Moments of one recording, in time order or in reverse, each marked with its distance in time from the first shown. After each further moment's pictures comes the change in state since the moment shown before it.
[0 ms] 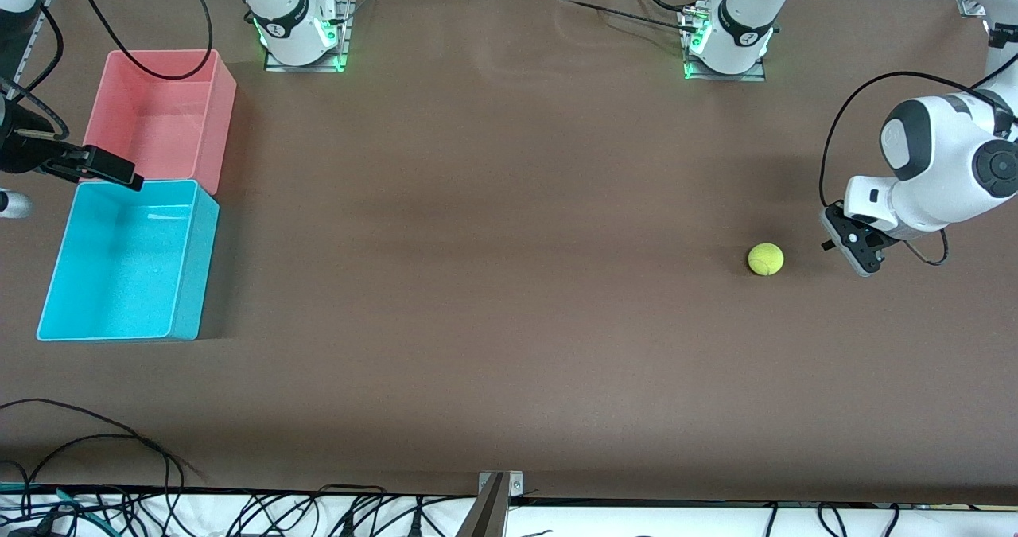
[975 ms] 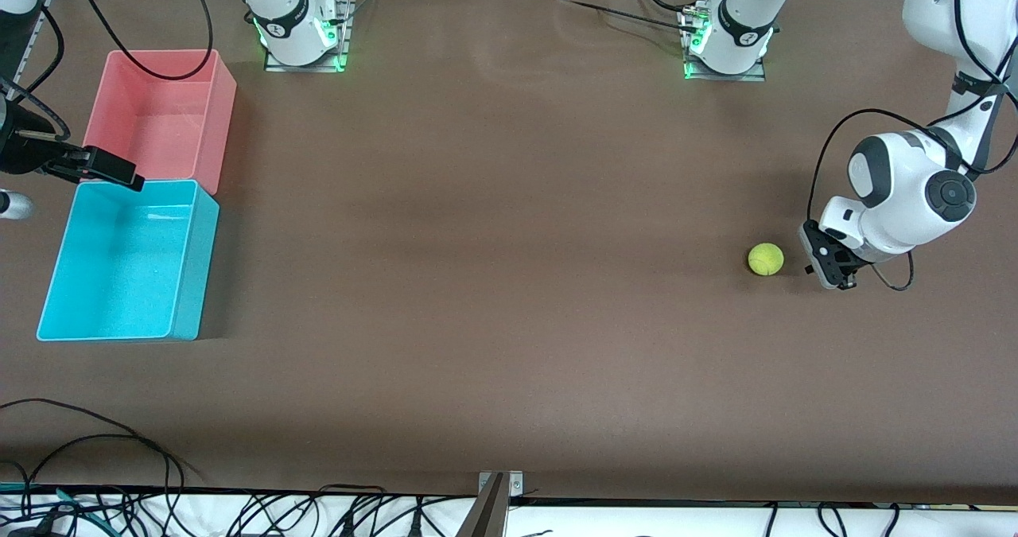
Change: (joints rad) left arm 0.005 0.170 0.002 -0.002 0.000 0.254 0.254; right arm 0.000 0.002 0.000 0.000 0.000 0.000 0.000
